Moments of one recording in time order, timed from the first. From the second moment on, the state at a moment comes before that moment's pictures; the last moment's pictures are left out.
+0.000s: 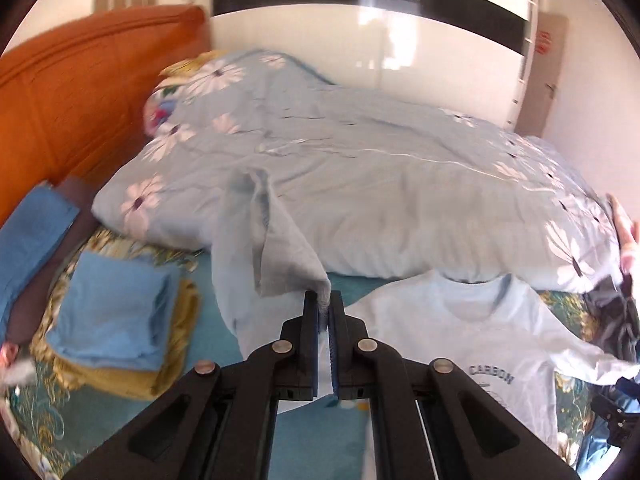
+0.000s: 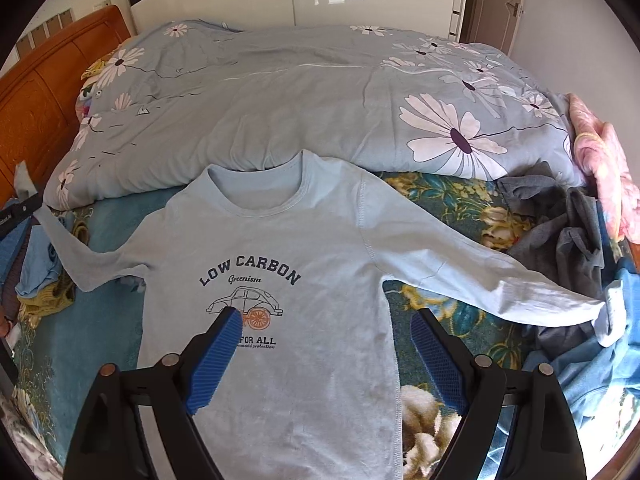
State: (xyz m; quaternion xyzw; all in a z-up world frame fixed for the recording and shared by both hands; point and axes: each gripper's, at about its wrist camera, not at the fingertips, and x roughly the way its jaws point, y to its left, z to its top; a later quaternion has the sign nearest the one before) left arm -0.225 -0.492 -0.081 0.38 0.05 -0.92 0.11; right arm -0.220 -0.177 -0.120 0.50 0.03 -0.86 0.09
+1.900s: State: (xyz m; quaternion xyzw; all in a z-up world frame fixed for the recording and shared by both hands) left arm -0.213 -0.437 -0.208 0.57 0.03 -0.82 0.07; right arm -0.328 -0.153 -0.233 0.60 -0.21 -0.77 0.06
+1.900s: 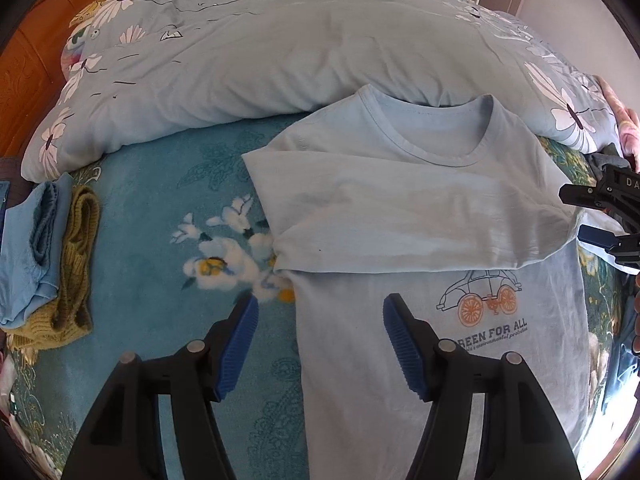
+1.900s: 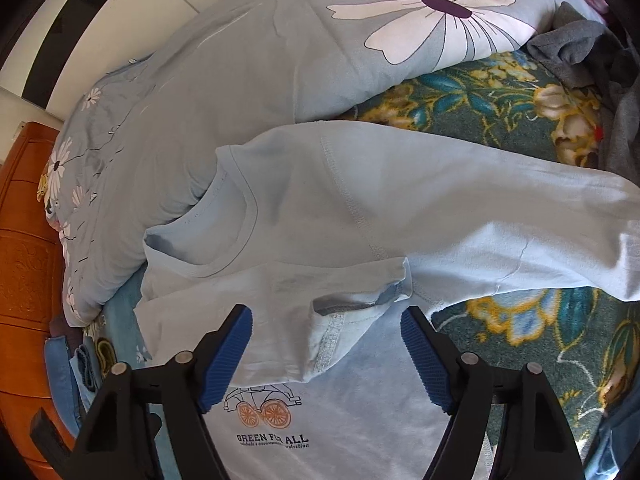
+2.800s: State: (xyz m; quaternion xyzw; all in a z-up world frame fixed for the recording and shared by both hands) left arm -0.240 -0.481 -0.230 0.56 0.05 -0.82 0.08; right arm -0.353 -0.134 -0.243 0.57 -0.10 -0.81 0.10
